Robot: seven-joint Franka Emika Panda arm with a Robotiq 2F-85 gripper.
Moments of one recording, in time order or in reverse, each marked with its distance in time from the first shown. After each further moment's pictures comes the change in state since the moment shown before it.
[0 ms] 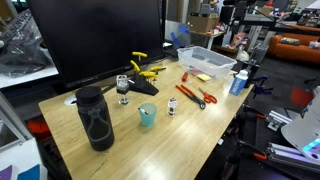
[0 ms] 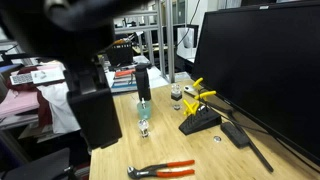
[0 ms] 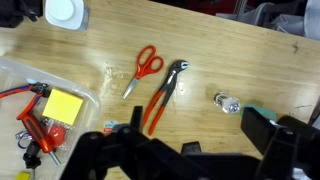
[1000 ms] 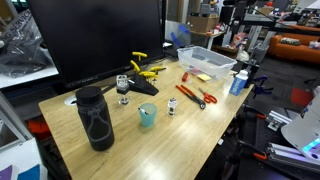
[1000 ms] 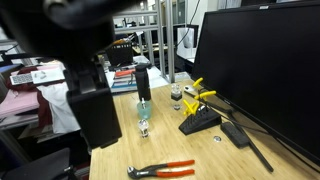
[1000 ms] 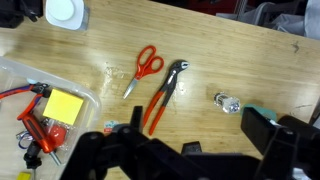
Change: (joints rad) arm -0.006 0.001 0.006 -0.001 0.001 0.000 0.003
